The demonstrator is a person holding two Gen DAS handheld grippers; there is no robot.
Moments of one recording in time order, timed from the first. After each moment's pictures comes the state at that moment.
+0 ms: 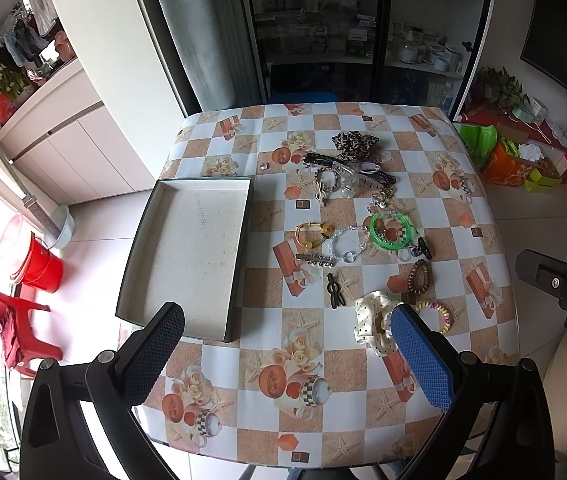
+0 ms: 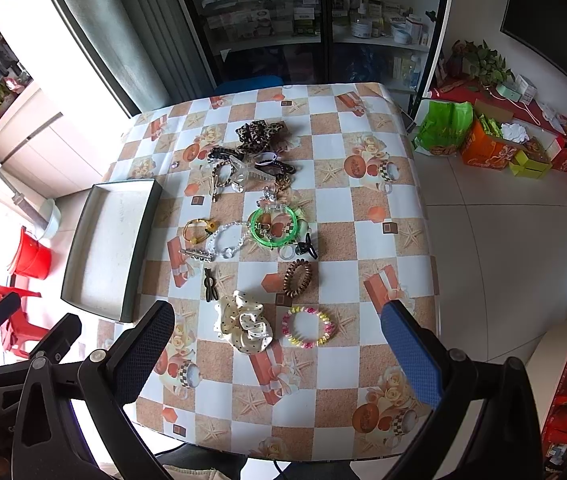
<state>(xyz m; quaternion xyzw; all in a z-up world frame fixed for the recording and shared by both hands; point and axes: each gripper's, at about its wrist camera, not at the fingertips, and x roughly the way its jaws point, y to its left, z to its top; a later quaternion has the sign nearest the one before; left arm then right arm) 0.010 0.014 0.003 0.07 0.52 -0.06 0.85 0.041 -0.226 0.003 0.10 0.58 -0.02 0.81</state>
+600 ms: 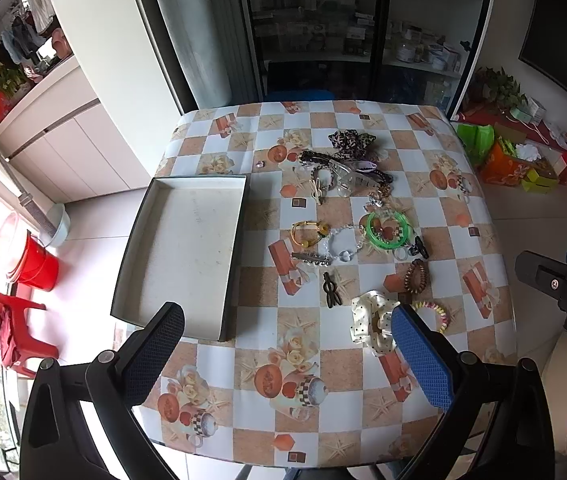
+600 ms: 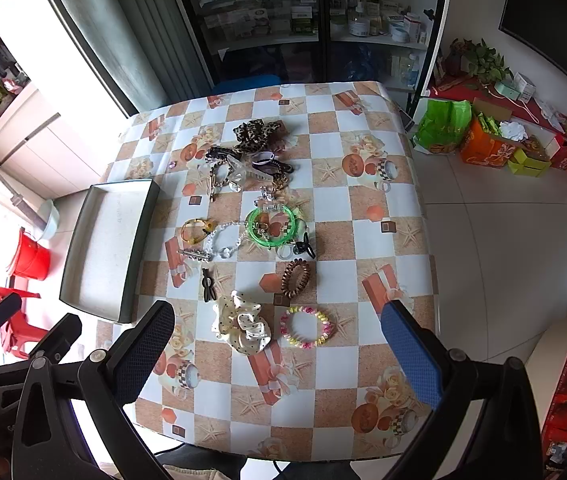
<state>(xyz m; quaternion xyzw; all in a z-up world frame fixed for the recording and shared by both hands) 0.014 0.010 -0.004 0.08 0.52 -0.06 0.85 0.041 -0.228 0.002 0.10 0.58 -0.02 0.81</state>
